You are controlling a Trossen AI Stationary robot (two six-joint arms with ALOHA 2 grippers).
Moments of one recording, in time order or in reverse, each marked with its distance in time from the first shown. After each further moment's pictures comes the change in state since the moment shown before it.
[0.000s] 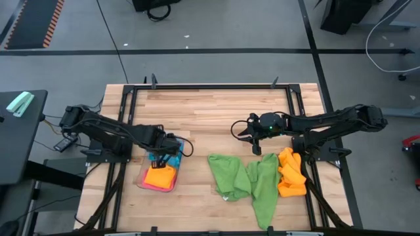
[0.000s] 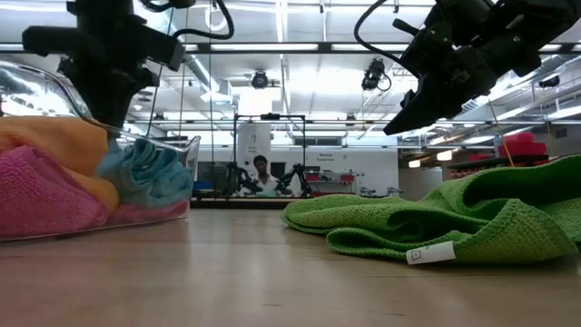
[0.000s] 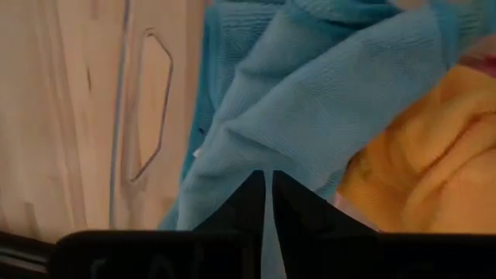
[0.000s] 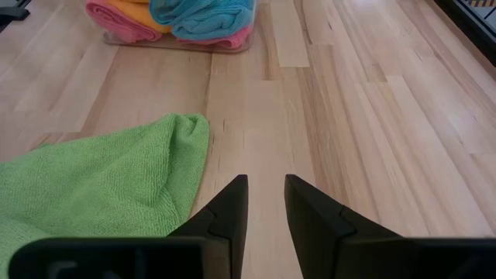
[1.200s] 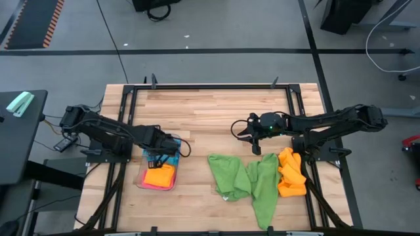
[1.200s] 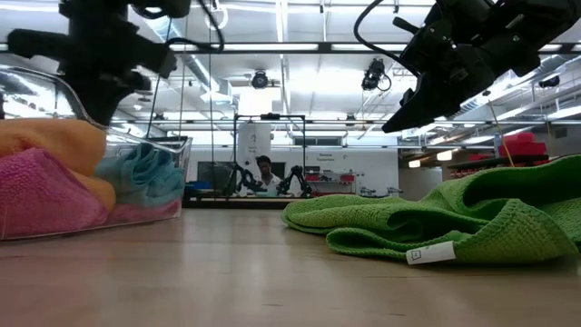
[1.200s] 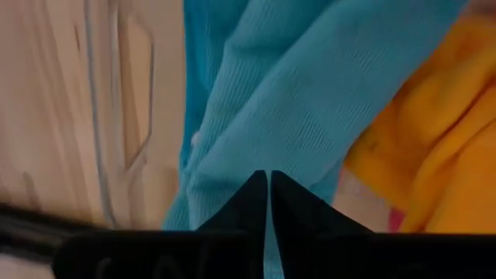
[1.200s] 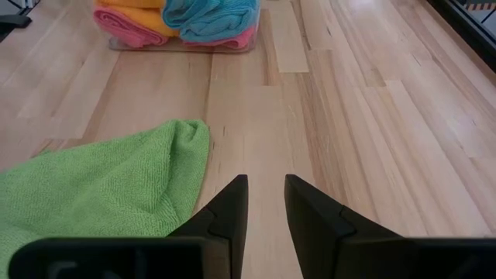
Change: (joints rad) left arm 0.000 0.002 -0.019 -0.060 0.023 -0.006; right arm 0.000 0.000 0.000 0.014 0.000 0.007
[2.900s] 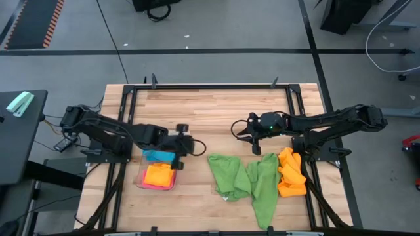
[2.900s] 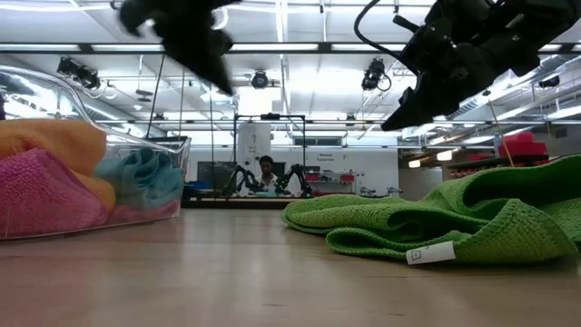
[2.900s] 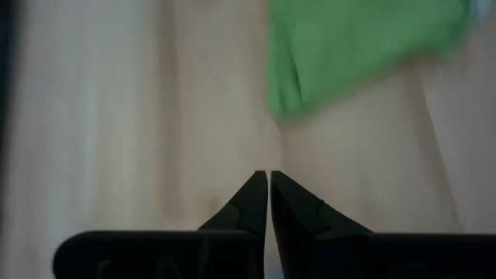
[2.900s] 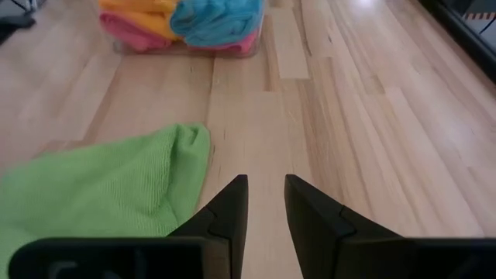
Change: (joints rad) left arm 0.007 0.001 0.043 0.641 -0.096 0.371; right arm 0.000 0.000 0.000 0.013 -0.004 -0.020
